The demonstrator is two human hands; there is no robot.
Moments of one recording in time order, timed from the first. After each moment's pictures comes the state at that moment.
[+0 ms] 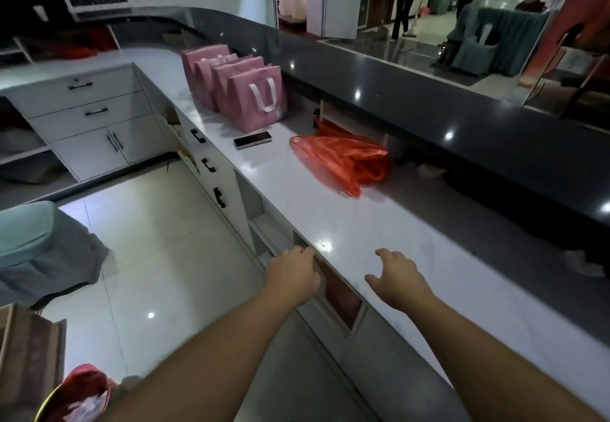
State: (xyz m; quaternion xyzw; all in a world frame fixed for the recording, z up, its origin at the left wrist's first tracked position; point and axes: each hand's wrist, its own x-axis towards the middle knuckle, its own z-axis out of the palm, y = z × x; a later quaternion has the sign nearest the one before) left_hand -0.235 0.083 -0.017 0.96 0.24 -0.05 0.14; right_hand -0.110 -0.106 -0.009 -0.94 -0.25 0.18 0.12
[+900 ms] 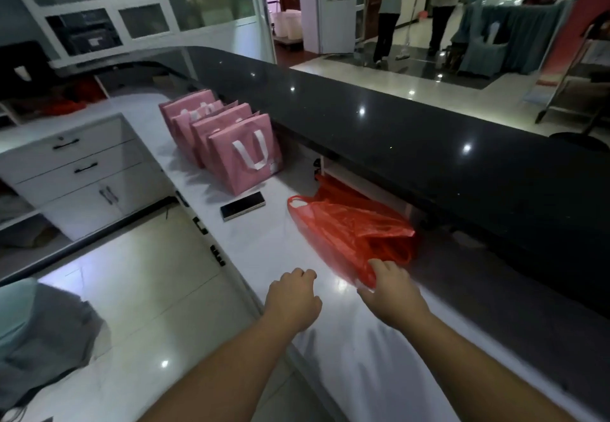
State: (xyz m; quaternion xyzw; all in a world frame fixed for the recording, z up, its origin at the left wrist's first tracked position) left_hand -0.003 0.248 -0.013 0.96 0.24 -0.10 0.09; right_hand 0.112 0.072 -0.007 -0.94 -0.26 0.15 0.18
